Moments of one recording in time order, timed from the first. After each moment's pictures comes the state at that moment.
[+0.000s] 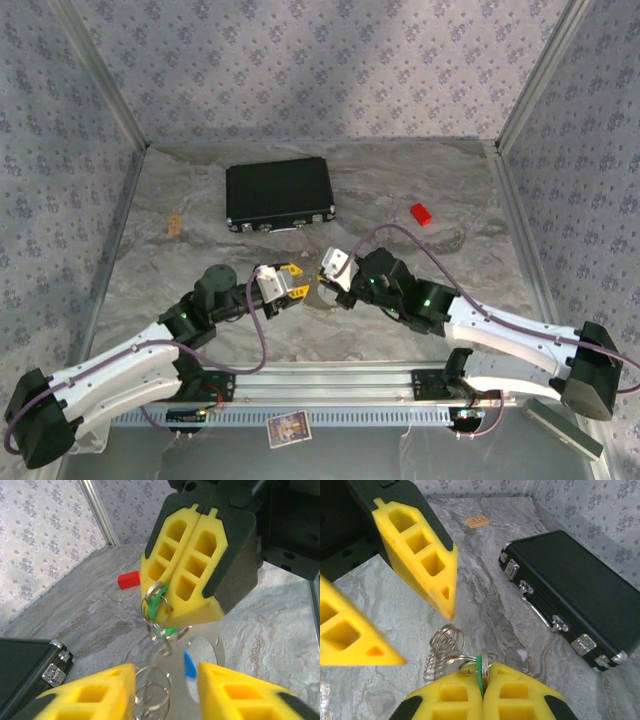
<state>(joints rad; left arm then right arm) -0.87 0.74 0.40 0.15 0.26 0.28 1.04 1.04 0.74 -0.10 0.05 -0.24</state>
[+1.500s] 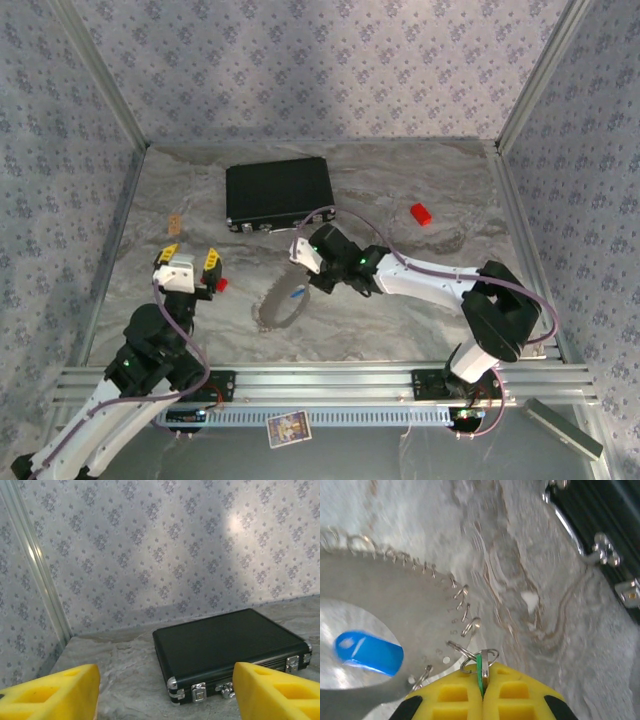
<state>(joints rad) -0.74 0.10 0.35 -0.16 -0.64 0.14 0.93 1.59 1.01 -0.30 0.06 -0.33</state>
